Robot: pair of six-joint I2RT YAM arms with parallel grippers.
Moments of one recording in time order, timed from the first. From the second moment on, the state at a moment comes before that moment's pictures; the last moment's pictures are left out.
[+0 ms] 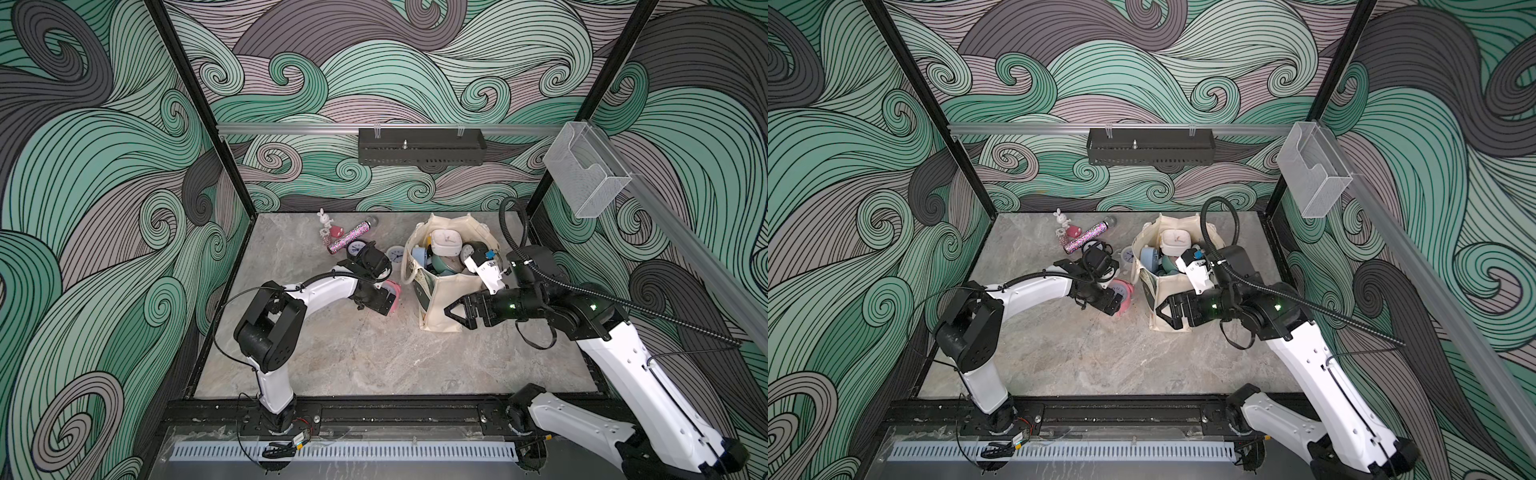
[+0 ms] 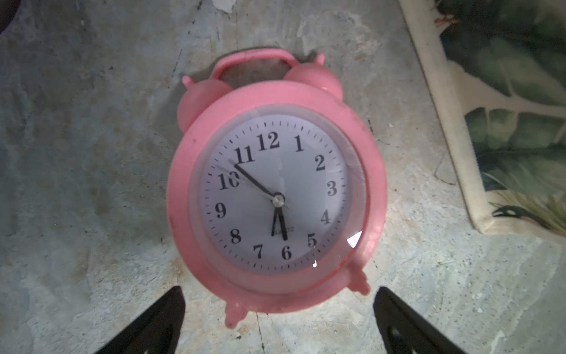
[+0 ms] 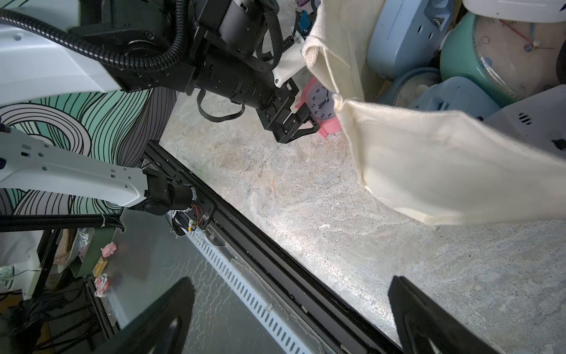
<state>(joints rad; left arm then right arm) -0.63 1.80 1.22 -0.66 0.04 -0.13 0.54 1.01 1.33 -1.20 -0.39 0.24</state>
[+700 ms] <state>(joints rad) -0.68 1.85 1.24 -0.66 -0.02 -0.26 0.54 1.01 1.33 -1.20 -0.39 0.24</state>
